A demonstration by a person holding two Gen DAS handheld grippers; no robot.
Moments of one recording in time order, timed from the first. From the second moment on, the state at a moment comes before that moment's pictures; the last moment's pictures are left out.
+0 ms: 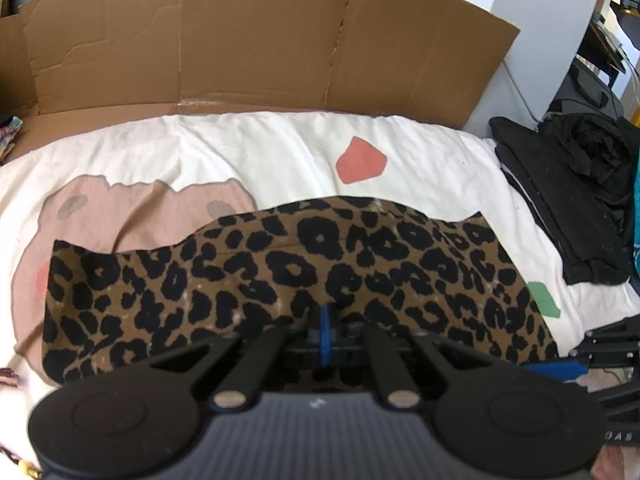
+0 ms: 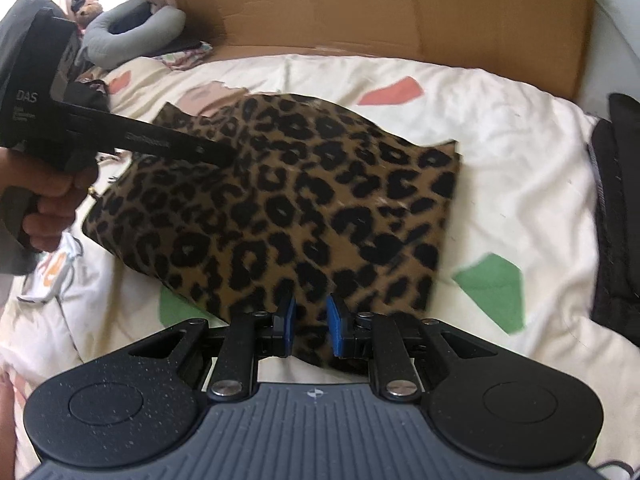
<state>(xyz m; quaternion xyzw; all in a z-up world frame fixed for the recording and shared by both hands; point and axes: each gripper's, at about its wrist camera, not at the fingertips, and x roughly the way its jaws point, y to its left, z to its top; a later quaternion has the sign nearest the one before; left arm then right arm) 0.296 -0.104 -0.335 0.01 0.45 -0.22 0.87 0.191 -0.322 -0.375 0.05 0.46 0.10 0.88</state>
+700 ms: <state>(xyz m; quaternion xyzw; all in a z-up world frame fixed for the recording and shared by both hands) 0.246 -0.141 -0.305 0.06 0.42 -0.24 0.87 0.176 -0.346 -0.381 0.07 0.47 0.05 0.88</state>
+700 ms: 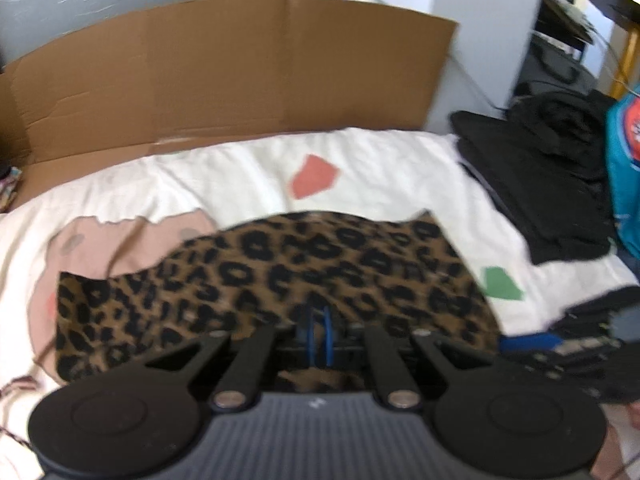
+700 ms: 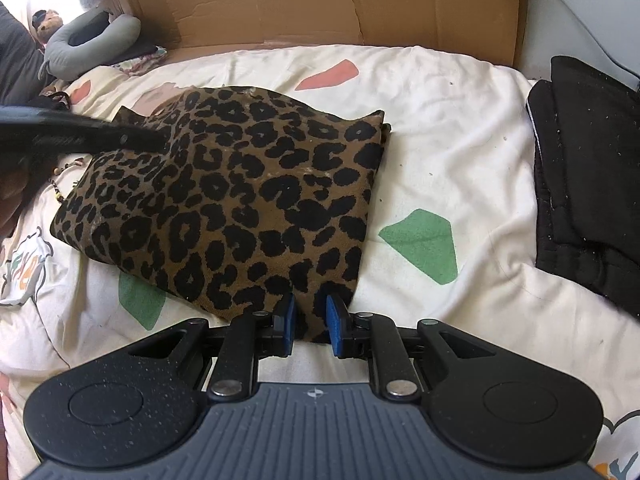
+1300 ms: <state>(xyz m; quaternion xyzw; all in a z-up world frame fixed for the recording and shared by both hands) 0.190 -0.169 -0.346 0.07 0.45 -0.29 0.84 0.176 -0.344 -0.382 0.06 0.47 0.04 0.88</state>
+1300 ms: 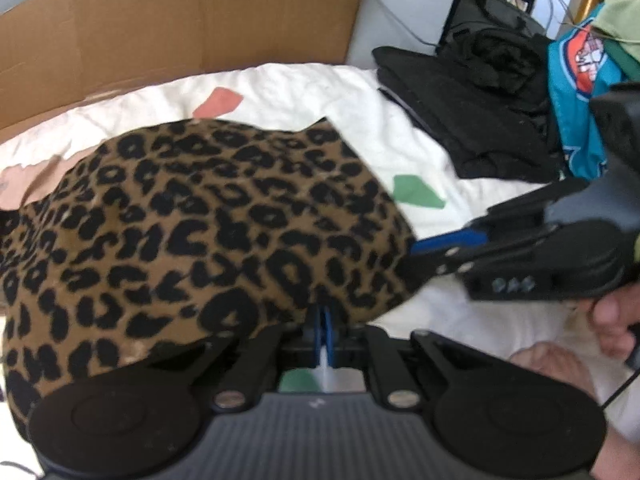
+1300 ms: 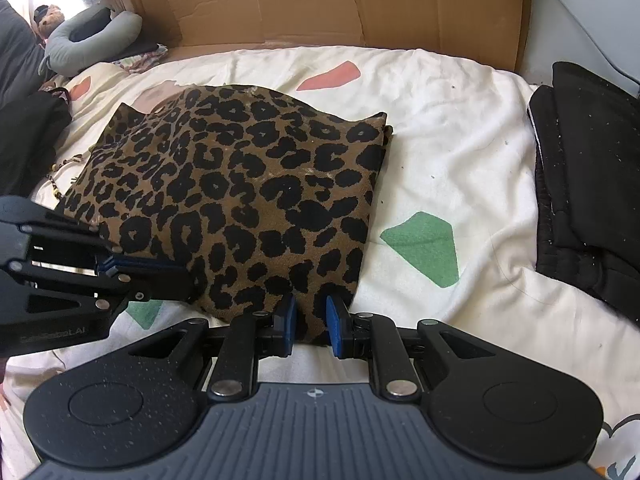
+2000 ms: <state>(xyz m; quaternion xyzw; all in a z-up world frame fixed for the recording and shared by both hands) 0.199 -0.078 -0.350 0.05 0.44 -0.17 0.88 0.178 -0.346 -0.382 0.07 0.47 0.04 0.88</state>
